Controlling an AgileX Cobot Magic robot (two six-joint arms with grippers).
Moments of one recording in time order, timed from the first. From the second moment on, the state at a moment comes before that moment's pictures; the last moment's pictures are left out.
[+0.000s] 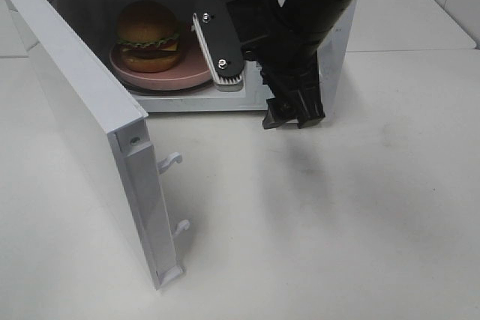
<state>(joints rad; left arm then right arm) 0.10 0.00 -0.52 -0.10 1.09 0.05 0.69 1.76 -1.36 -0.15 0.72 -1.13</state>
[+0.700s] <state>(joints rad) 0.10 0.00 -0.52 -0.10 1.09 0.05 0.70 1.99 -1.59 -0.14 0.63 -1.13</state>
